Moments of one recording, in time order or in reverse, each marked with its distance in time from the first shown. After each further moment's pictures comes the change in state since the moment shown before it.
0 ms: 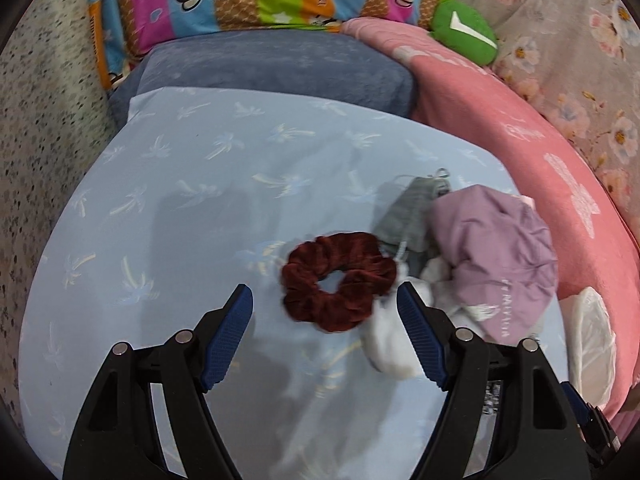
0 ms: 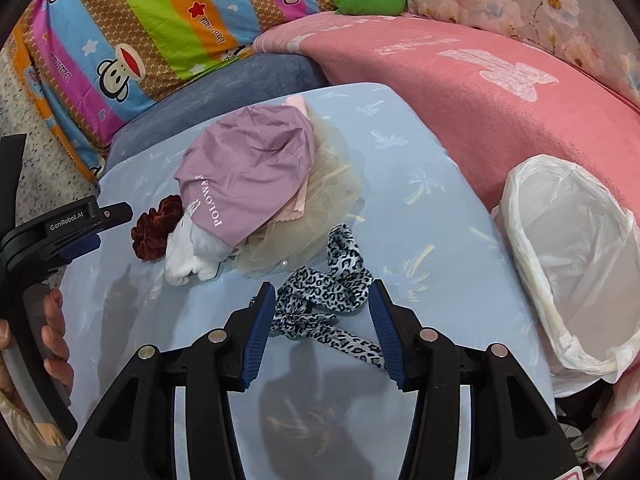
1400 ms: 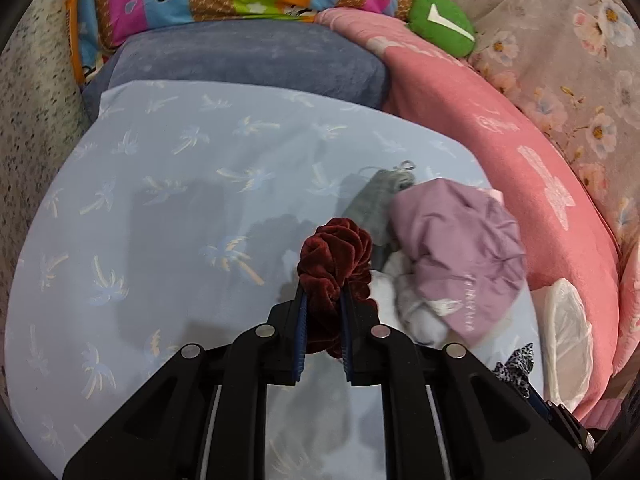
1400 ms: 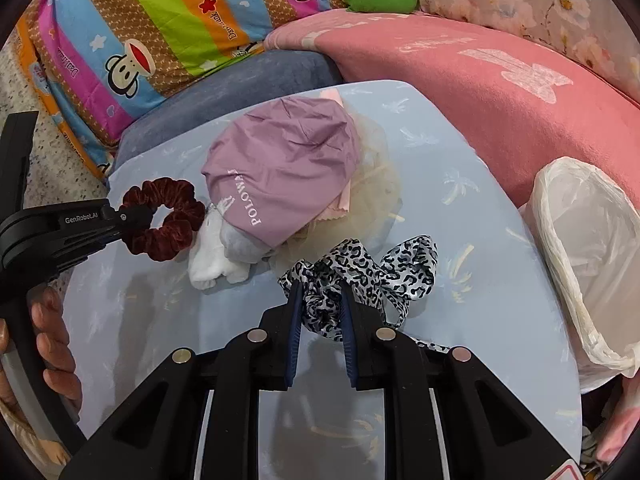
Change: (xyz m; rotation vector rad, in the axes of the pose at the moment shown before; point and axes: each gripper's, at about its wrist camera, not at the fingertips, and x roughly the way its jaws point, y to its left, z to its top) left arm -0.012 -0.018 0.003 0.030 0.032 -0.117; right arm -0.007 0.027 0.006 0.001 -0.022 0.035
